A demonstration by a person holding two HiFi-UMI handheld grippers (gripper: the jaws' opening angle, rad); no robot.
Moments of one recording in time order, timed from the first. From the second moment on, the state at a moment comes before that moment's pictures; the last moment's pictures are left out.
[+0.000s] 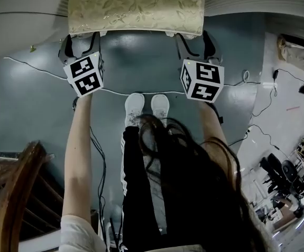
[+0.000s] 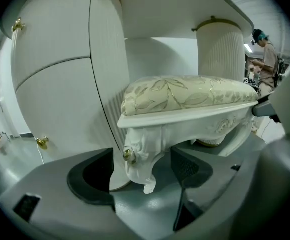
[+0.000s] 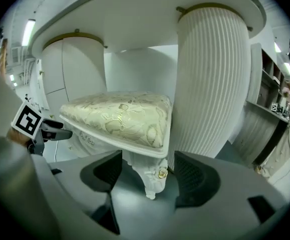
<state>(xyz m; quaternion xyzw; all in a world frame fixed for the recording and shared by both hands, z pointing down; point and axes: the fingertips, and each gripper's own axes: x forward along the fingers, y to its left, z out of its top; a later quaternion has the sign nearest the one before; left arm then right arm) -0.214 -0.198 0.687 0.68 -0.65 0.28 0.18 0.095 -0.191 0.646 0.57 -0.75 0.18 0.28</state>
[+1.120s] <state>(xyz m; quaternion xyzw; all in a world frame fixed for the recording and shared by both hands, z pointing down) -0.224 -0.220 0.739 0.66 -0.63 0.34 0.21 0.100 -0.213 0.731 0.55 -0.72 0.24 0.34</state>
